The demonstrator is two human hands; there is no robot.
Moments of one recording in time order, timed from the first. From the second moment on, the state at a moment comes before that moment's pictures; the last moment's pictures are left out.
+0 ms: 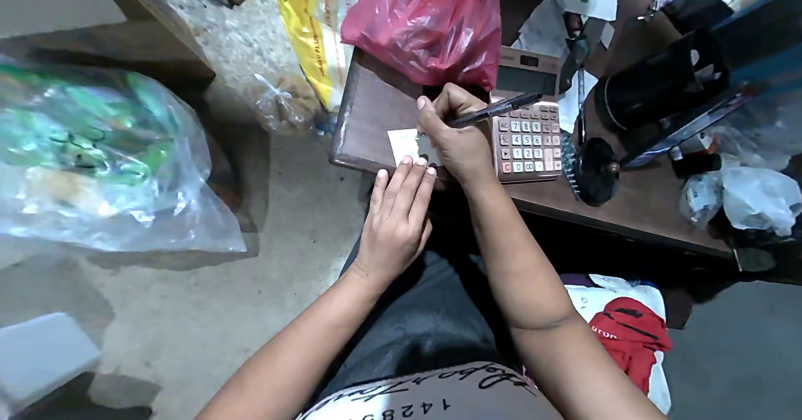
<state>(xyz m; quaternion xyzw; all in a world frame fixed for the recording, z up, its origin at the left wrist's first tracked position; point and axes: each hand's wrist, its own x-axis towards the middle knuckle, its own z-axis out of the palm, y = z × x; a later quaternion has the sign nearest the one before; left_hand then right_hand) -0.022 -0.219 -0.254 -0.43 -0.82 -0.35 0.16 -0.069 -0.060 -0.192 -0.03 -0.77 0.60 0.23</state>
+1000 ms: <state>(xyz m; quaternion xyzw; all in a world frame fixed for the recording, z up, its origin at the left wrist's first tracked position) -0.022 -0.219 -0.254 -0.43 -0.82 -0.33 0.18 -0.074 -0.059 -0.199 -0.03 -0.77 0.58 0.27</state>
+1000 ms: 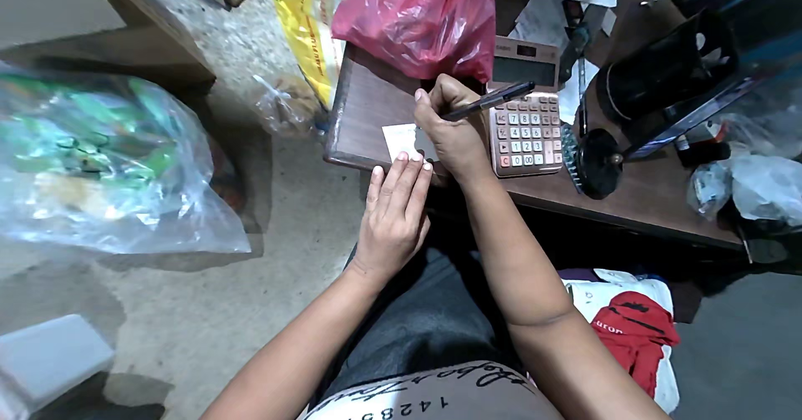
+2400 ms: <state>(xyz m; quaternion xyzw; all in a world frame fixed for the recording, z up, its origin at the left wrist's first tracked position) -0.023 -0.220 -0.254 -0.43 -0.82 -0.33 0.17 -0.071 -0.053 -0.198 -0.05 -0.79 0.55 0.28</state>
